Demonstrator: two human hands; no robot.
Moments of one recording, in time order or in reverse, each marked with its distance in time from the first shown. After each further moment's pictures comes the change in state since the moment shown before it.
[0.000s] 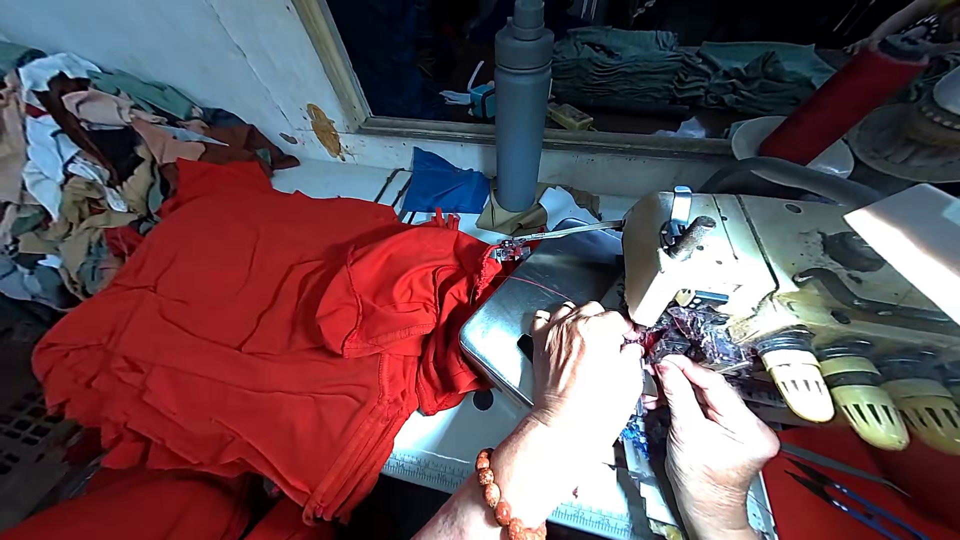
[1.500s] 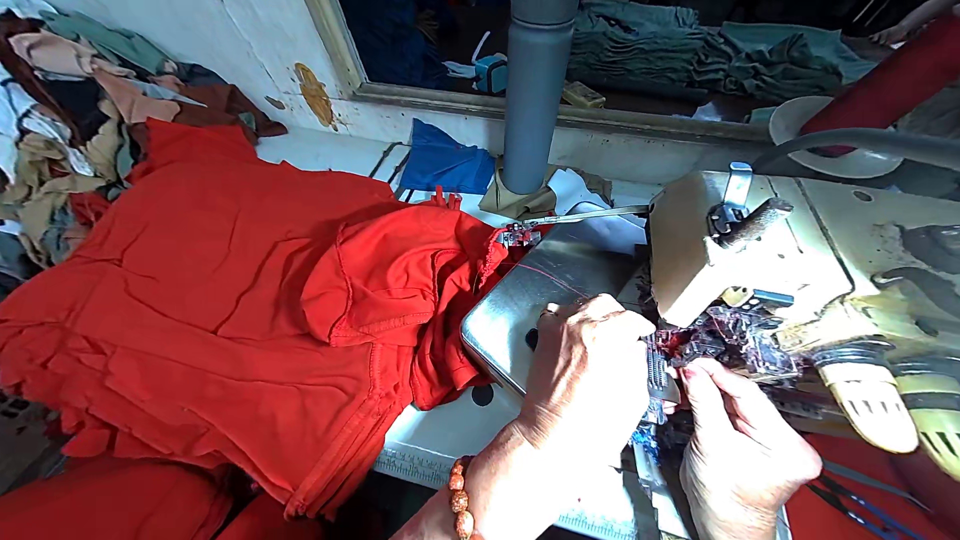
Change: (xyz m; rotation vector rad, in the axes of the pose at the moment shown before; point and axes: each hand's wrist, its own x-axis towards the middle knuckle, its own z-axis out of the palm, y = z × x) left_hand -0.015 -0.011 -0.023 -0.185 -0.005 0.106; right_hand 0.001 0.009 -0.007 -0.001 -0.053 -0.064
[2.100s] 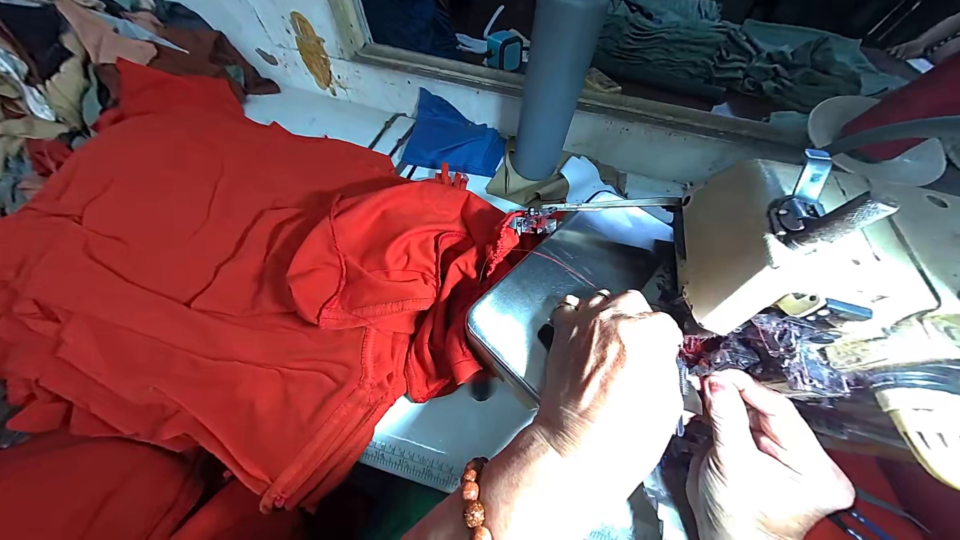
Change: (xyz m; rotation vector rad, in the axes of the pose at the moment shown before) left_hand 0.009 -0.012 0.022 0.056 0.067 0.013; right_hand 0.001 -0.003 0.003 0.063 0.002 -0.019
